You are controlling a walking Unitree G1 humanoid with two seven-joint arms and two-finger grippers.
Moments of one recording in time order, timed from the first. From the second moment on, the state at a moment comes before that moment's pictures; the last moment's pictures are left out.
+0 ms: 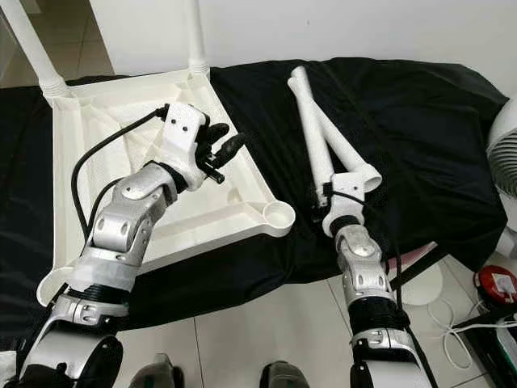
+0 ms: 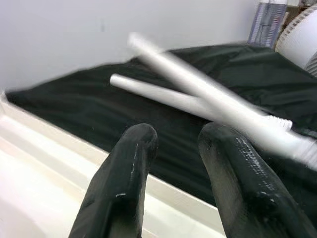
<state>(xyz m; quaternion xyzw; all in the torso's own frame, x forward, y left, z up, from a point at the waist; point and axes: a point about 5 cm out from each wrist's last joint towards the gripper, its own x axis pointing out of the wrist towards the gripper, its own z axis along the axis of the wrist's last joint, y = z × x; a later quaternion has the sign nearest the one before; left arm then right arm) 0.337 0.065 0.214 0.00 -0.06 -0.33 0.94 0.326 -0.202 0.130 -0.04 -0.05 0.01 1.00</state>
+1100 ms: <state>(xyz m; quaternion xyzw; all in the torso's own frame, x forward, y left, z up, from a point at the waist) 0.342 0.049 0.233 -0.28 0.10 -0.44 0.85 0.312 -0.130 0.150 -0.15 -0.19 0.18 0.95</state>
